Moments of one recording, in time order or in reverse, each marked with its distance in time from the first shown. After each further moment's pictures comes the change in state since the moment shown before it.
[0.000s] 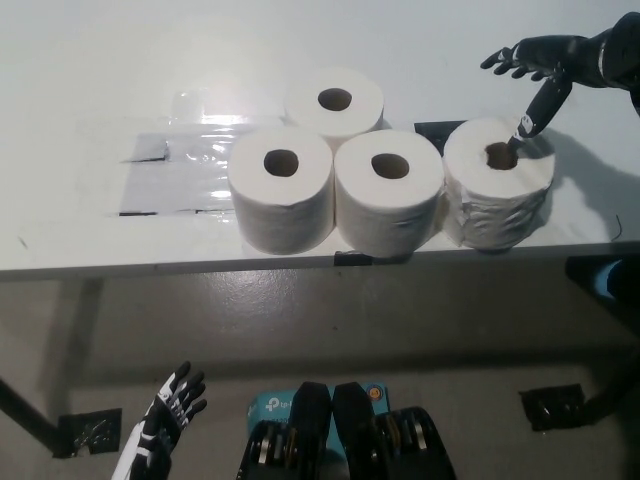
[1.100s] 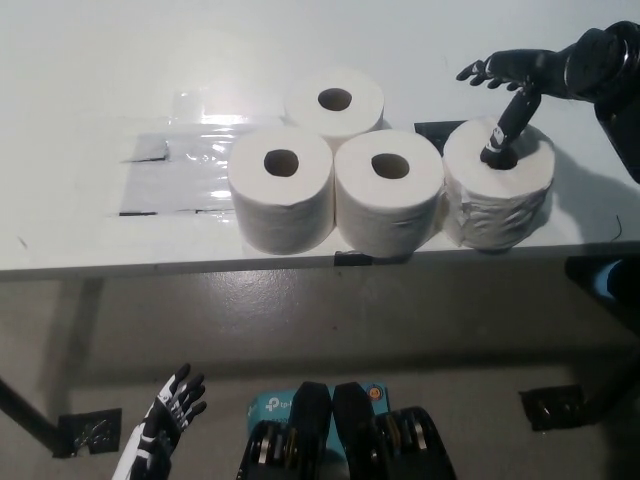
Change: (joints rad) left_arm 0.005 0.000 0.000 -0.003 0.003 0.000 0.000; right_arm 0.000 0.065 -0.011 0.059 -0.044 -0.017 -0.041
